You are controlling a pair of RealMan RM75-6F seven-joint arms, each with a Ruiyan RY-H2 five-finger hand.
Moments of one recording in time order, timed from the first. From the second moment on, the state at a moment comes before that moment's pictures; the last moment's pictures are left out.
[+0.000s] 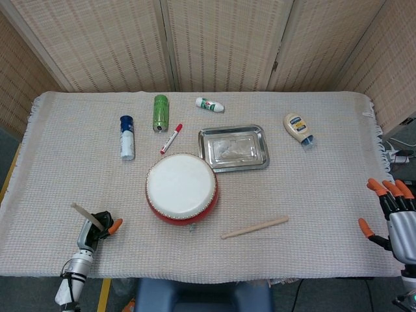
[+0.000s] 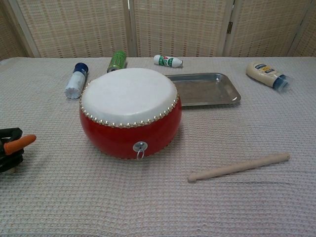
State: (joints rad) left arm -0.26 -1.69 -0.09 -1.15 1.40 1.14 -1.26; right arm 0.03 -1.03 0.07 -1.67 -1.58 1.61 0.08
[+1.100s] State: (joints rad) left arm -0.25 -1.47 -0.11 -1.32 1.45 1.27 -0.66; right arm 0.20 -1.00 0.00 -1.78 -1.60 1.20 0.06
